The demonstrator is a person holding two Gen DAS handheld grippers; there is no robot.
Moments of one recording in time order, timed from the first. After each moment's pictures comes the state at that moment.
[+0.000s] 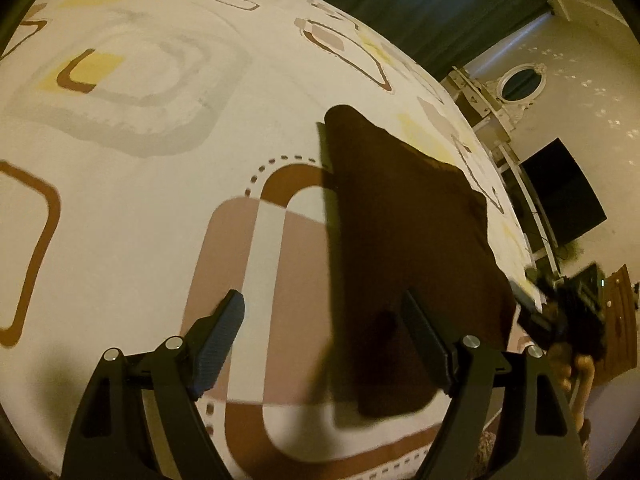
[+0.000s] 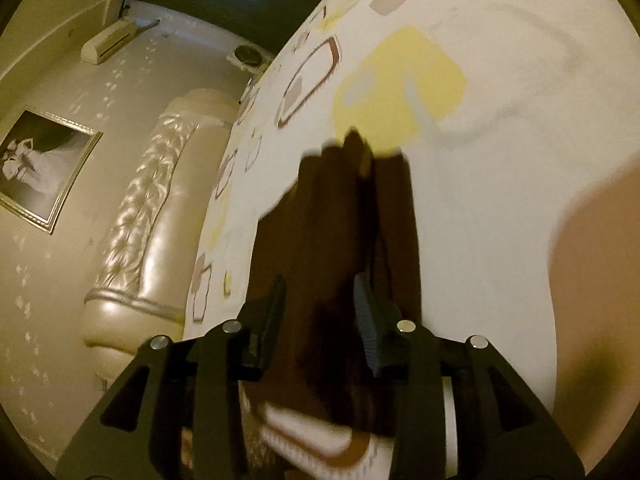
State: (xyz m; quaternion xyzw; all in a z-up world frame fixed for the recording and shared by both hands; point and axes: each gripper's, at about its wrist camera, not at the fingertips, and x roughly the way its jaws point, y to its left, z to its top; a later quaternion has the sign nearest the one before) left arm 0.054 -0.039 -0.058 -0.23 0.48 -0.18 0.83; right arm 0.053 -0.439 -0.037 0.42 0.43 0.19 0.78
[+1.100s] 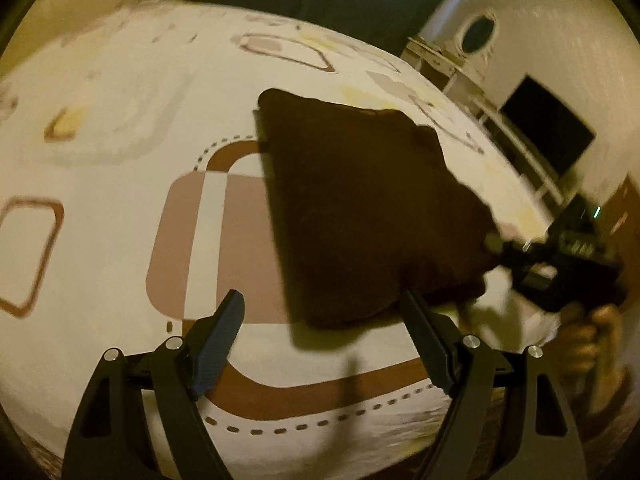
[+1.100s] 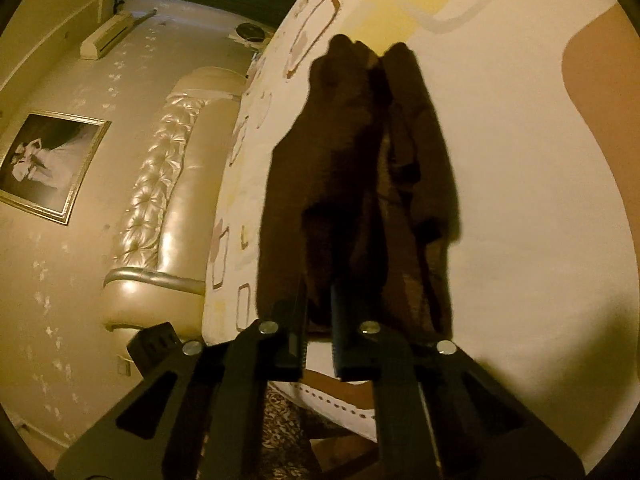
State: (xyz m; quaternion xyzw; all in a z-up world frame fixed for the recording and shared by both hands) left arm -0.001 -0.091 -0.044 -0.08 0.45 -0.22 0.86; right arm 0.013 -0.393 -0.058 0.45 0.45 0.23 0.74
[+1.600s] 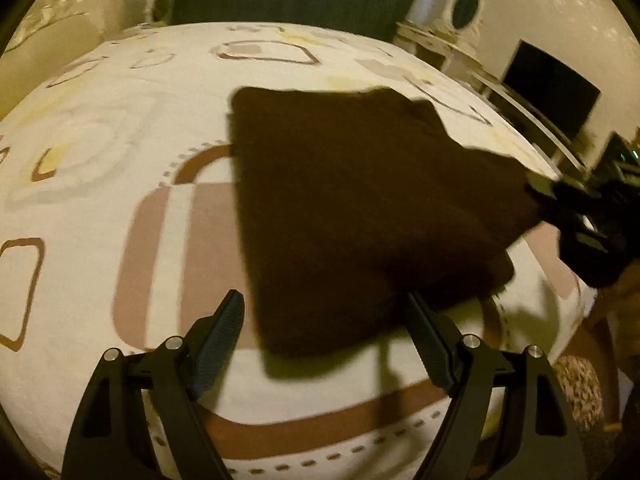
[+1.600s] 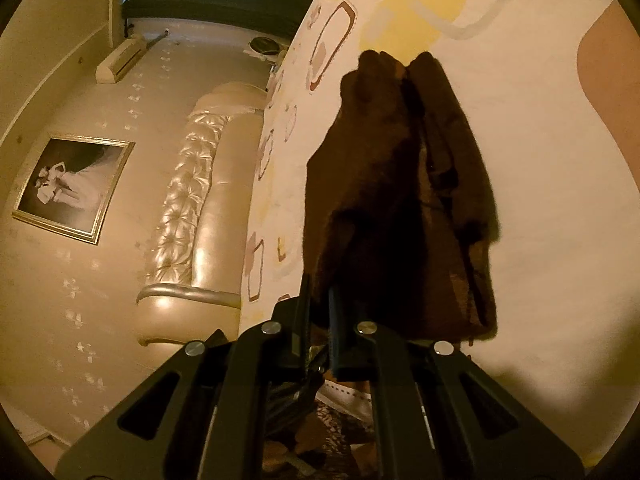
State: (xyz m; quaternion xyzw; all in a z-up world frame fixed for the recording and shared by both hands) left arm 0.011 -0.122 -0.058 -0.03 0.43 -0.19 0.88; right arm 0.013 -0.397 -0.044 0.50 0.42 0.25 0.72
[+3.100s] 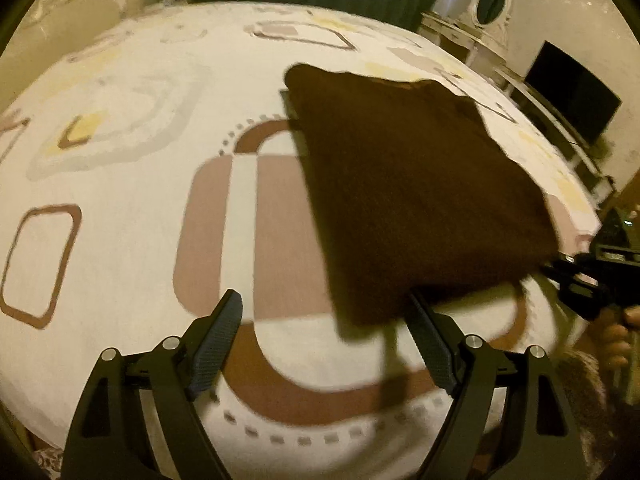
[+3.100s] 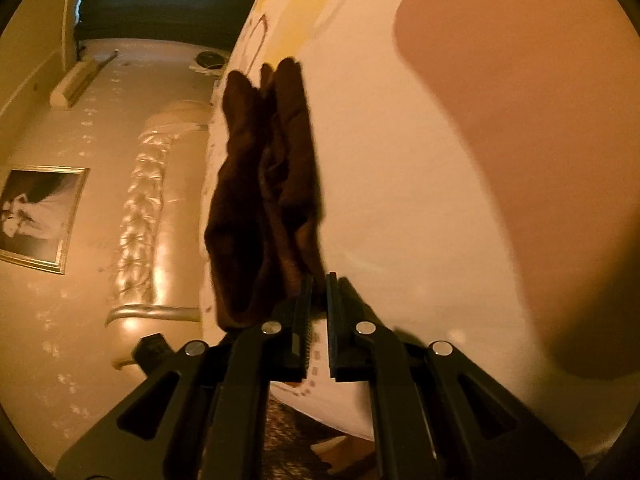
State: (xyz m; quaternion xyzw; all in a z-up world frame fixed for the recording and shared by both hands) left arm 0.011 -0.086 -0.061 -0.03 0.48 -0.19 0.86; right arm -0.024 -0.444 -0.100 0.50 0.46 0.16 0.71
